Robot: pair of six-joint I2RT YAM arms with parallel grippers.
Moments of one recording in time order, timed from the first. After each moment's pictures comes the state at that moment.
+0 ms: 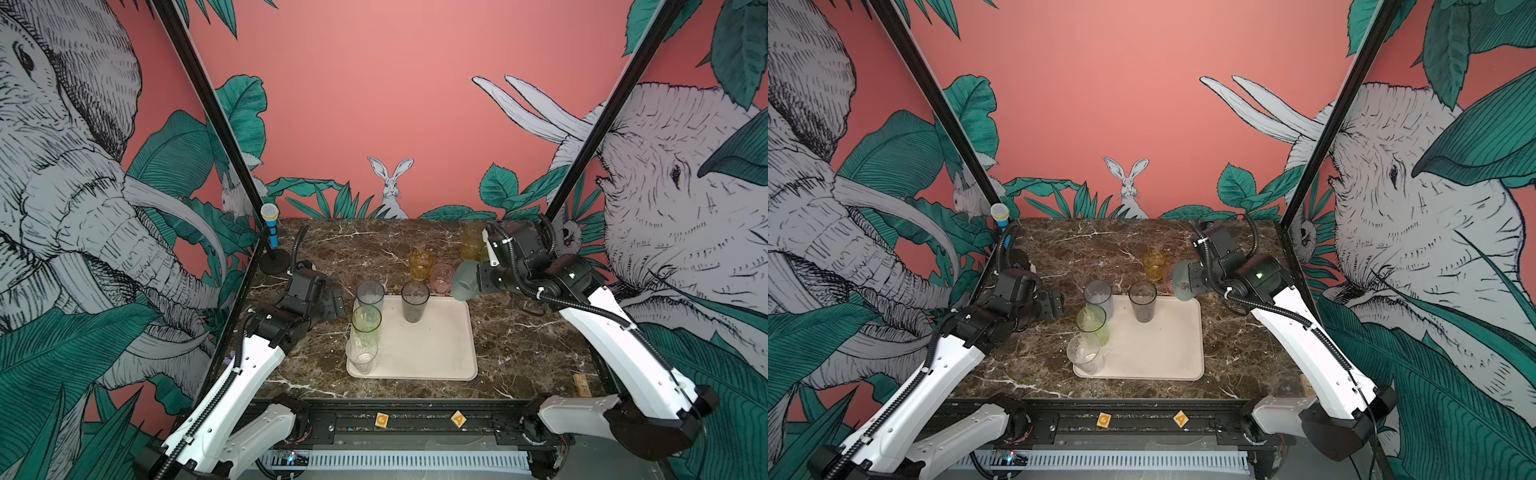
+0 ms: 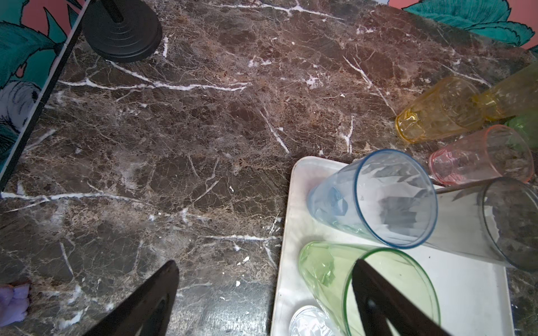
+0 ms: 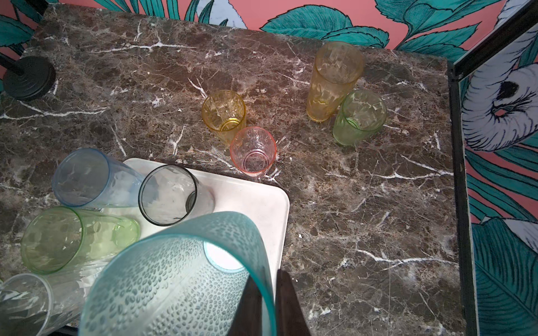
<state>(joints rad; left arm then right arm) -0.42 0.93 0.95 -0.86 -0.22 -0.51 0.66 1.26 1.58 -1.20 0.29 0.37</state>
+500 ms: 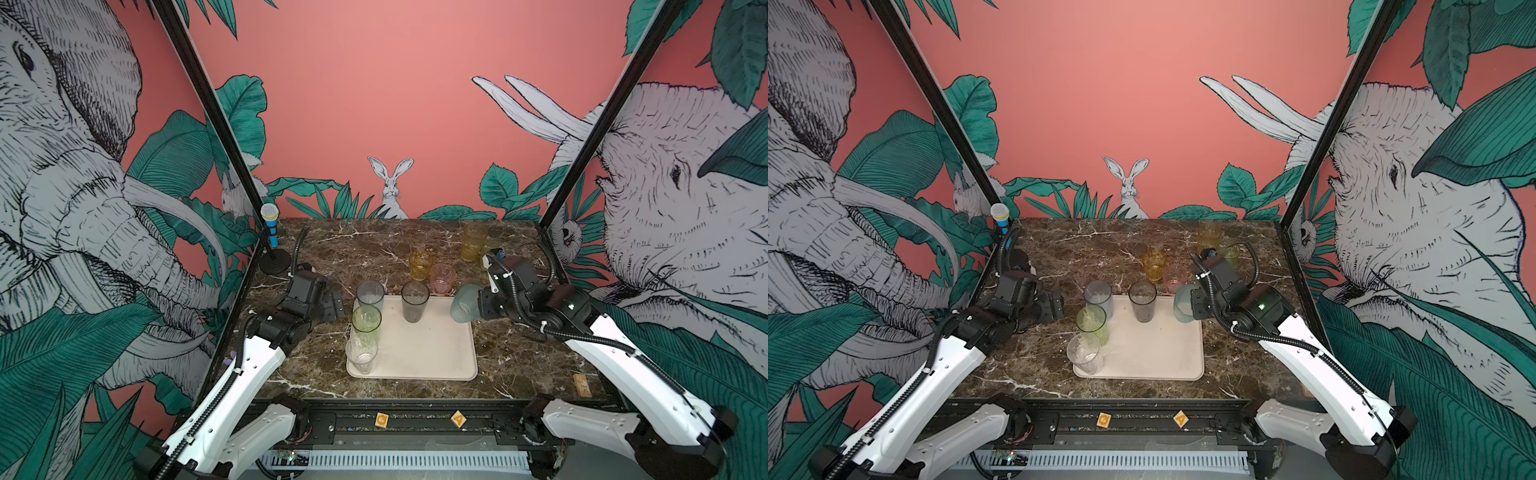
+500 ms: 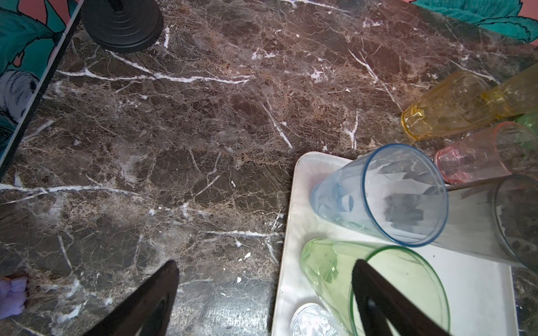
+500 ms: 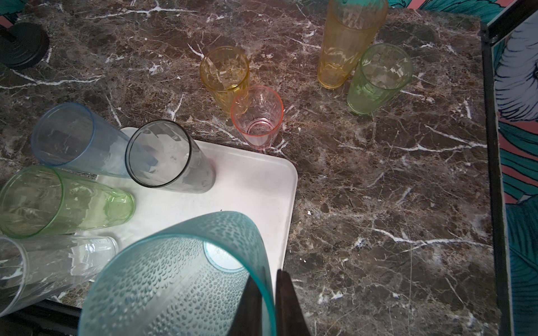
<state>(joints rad) -0.42 0.93 0.92 -0.87 -0.22 -0.53 0.72 1.09 1.27 -1.09 0.29 0.44</state>
